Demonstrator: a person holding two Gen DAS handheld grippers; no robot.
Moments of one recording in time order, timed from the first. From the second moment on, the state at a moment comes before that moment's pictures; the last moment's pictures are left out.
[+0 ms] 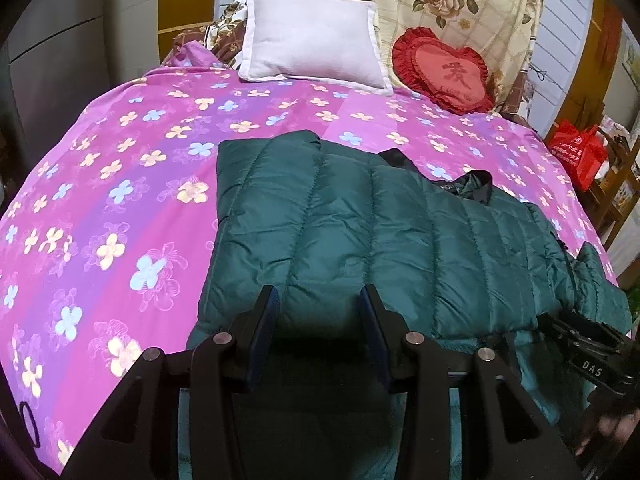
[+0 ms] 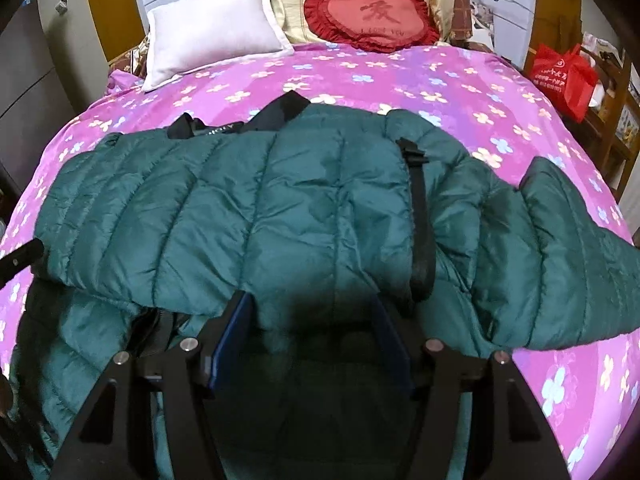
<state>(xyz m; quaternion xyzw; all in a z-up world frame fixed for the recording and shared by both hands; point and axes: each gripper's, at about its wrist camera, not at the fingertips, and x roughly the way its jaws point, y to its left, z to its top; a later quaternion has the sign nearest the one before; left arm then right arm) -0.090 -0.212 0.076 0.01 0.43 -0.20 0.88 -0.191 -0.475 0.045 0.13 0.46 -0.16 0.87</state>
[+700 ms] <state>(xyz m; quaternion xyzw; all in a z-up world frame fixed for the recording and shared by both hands) -0.143 -0.200 0.084 0.01 0.44 -0.19 0.88 -0.270 -0.443 0.079 0.12 0.44 -0.14 0.88</state>
